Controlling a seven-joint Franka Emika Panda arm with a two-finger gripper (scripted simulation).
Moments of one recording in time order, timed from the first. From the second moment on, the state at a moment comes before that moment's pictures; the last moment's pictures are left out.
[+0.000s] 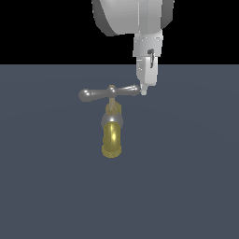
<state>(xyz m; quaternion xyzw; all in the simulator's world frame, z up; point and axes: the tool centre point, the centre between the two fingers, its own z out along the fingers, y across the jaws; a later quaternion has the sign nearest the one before) 0.035 -0.087 0.195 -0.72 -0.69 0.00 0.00</state>
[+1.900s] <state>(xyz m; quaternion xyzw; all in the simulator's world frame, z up) 0.117 -0.038 0.196 -0.74 -0.67 0.01 -0.01</state>
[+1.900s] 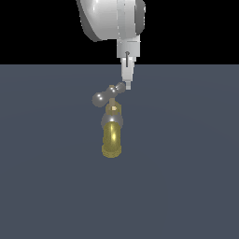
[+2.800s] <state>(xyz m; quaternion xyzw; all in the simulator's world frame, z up) 0.103 0.007 0.196 -0.75 -0.66 0.01 -0.02</state>
